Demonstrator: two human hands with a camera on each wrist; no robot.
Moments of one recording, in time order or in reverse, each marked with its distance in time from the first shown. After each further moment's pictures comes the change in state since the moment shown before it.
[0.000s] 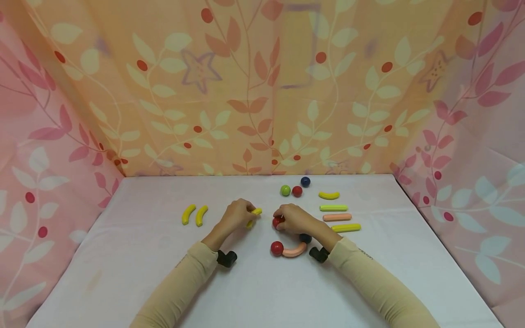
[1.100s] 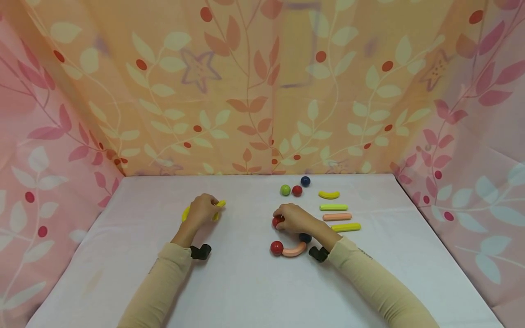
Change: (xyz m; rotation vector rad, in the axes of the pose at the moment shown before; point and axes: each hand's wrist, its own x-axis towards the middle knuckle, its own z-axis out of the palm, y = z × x) left_hand -0.006 -0.071 -0.061 0.041 0.153 -0.078; right_hand -0.002 -0.001 -0.001 0.014 0.000 -0.003
